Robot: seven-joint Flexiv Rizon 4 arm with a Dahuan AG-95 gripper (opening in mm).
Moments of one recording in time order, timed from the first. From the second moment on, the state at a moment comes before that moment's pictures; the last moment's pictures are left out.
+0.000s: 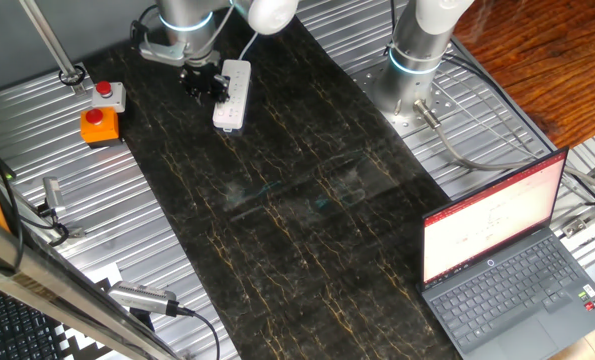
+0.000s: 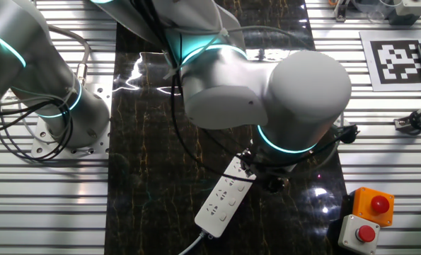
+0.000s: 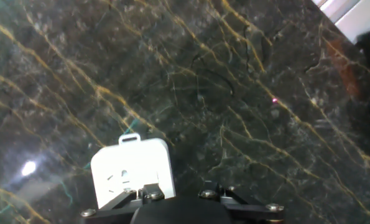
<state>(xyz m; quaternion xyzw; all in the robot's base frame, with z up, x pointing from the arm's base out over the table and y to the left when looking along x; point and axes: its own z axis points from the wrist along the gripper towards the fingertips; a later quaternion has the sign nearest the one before) 0.476 -0.172 0.046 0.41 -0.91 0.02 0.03</state>
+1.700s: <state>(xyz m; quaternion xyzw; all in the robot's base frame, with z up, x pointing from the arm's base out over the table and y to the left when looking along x) 0.473 -0.146 0.080 0.34 -0.94 0.04 0.04</state>
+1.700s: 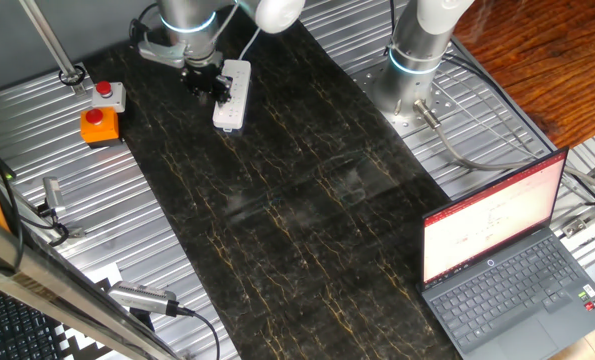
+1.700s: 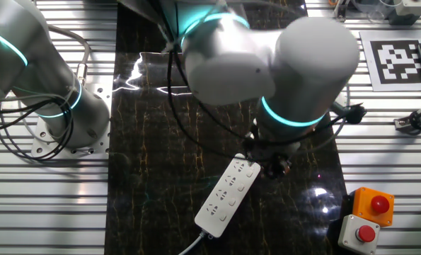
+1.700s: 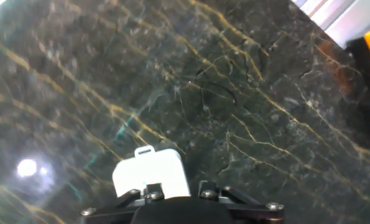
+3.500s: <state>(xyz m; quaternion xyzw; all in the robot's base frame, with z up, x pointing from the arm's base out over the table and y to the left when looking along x) 0.438 -0.111 0.104 0.11 -0.99 0.01 0.02</state>
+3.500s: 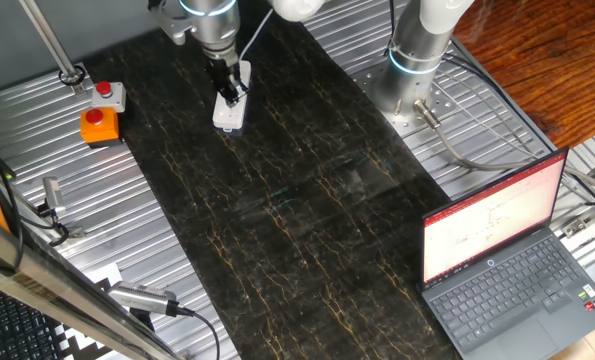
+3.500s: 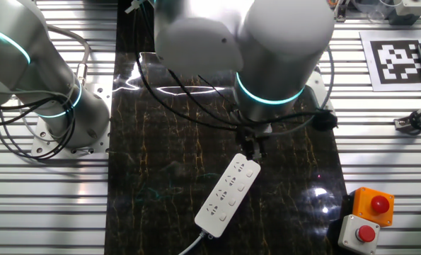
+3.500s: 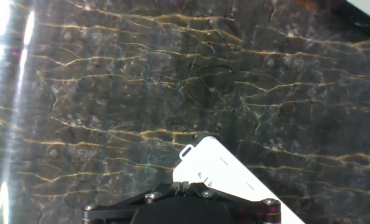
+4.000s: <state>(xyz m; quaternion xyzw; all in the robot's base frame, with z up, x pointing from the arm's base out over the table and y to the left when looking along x) 0.431 -0.117 0.105 0.09 -0.99 0.04 0.02</state>
